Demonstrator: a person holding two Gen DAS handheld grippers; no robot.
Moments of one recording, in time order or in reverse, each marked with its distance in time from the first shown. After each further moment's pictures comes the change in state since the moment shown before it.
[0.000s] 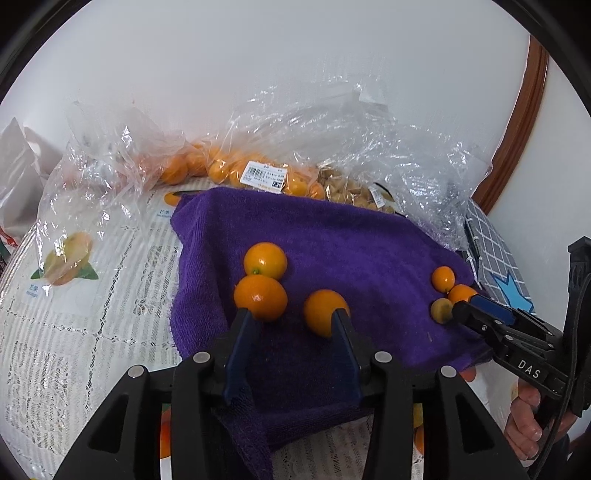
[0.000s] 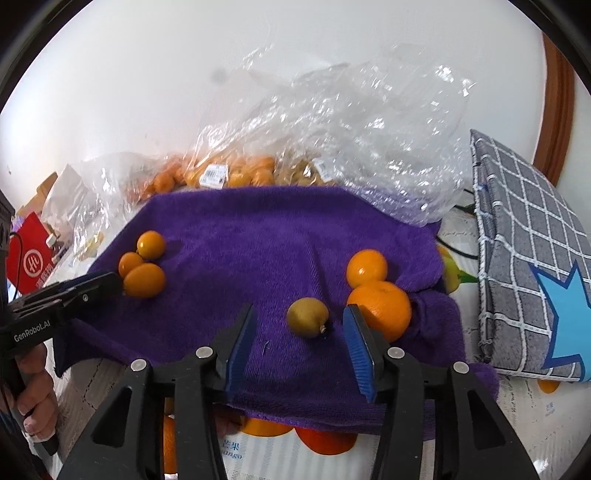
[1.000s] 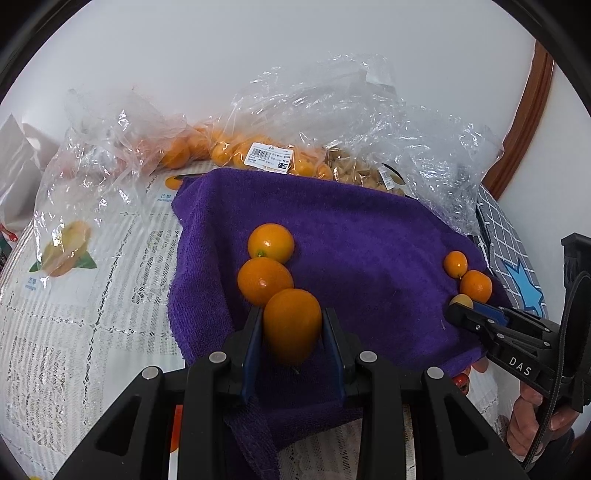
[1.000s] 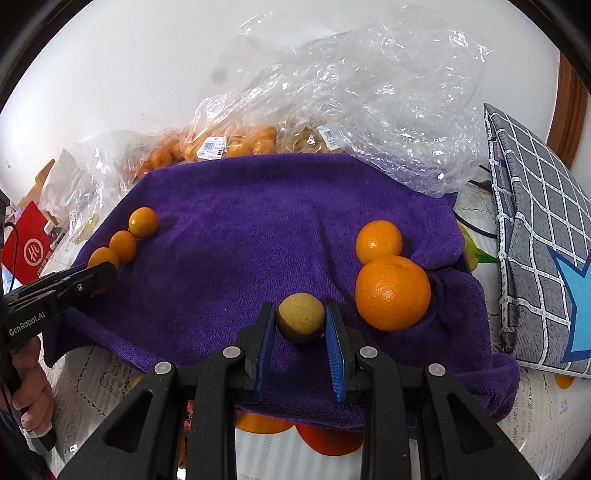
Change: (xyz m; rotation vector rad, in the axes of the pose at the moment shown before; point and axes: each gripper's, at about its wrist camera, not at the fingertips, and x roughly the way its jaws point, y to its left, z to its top) left arm 0.014 -0.001 -0.004 0.013 0.066 0.034; right arm 0.030 -0.001 -0.002 -0.009 0.111 0.027
